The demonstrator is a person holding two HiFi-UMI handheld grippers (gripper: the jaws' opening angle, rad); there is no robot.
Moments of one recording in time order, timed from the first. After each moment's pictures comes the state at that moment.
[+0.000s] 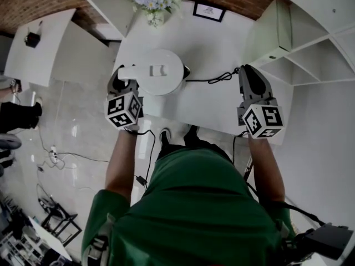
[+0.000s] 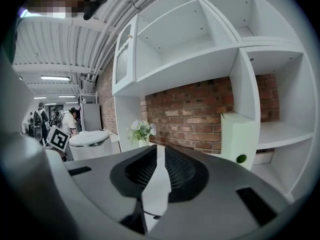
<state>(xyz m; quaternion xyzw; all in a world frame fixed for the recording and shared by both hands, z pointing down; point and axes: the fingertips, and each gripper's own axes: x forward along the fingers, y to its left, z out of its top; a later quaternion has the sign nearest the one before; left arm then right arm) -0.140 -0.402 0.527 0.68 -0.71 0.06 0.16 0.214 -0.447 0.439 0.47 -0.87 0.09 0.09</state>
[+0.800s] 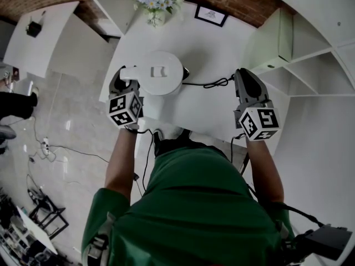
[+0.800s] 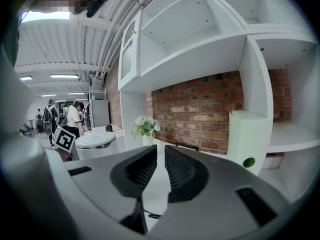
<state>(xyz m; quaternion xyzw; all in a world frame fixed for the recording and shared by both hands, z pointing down) -0.123 -0.405 0.559 0.66 -0.73 0.05 0.17 0.217 -0.465 0.457 0.42 -0.90 0.09 0.11</state>
